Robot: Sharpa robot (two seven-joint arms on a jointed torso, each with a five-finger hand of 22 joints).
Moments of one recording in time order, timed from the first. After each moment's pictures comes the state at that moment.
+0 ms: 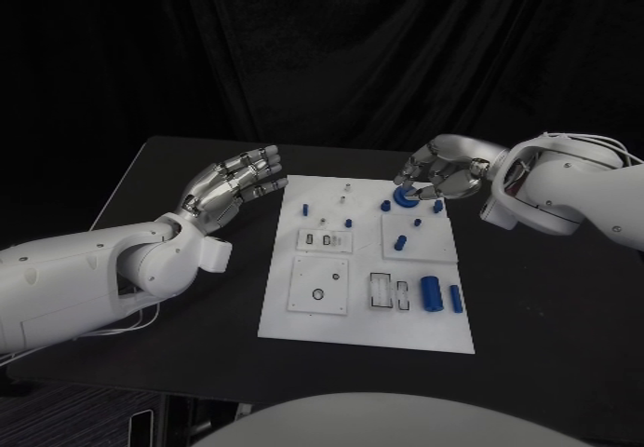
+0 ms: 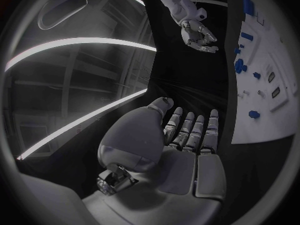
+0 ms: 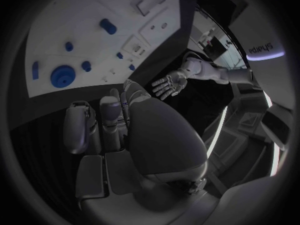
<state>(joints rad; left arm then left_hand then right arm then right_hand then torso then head) 1.20 -1.01 -0.21 1.59 0.04 -0.04 0.68 1.34 0.20 0.10 0.04 0.64 0.44 0.11 0.18 0.06 0.17 0.21 0.48 0.06 0.19 0.20 0.26 0.05 0.16 0.29 0.29 0.18 0.08 1.47 -0.87 -0.25 1.52 -1.11 -0.13 0.08 1.63 -0.03 0.11 0.23 0.29 0.79 0.11 0.29 0.07 0.81 0.11 0.49 0.06 1.32 0.02 1.22 0.75 0.09 1.37 0.13 1.43 1.24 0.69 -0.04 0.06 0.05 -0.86</state>
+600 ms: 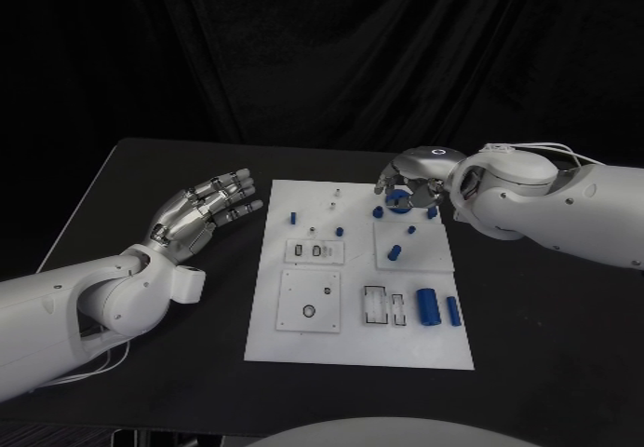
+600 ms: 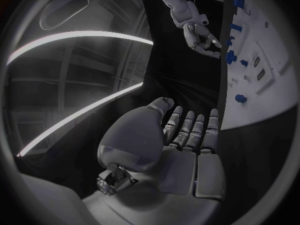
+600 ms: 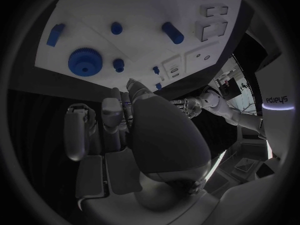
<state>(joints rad) 1.21 -1.02 -0.21 1.60 0.03 -0.04 0.68 1.33 0.19 0.12 0.03 0.65 0.48 0.11 0.19 0.06 0.19 0.22 0.51 0.06 0.21 0.21 0.29 0.05 0.16 0.31 0.29 0.20 0.09 1.47 -0.84 -0.25 1.51 -1.55 -0.20 -0.08 1.60 -0.08 0.17 0.26 0.25 0.80 0.10 0.23 0.08 0.85 0.11 0.43 0.06 1.36 0.02 1.25 0.83 0.07 1.41 0.13 1.47 1.31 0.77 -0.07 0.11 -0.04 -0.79</state>
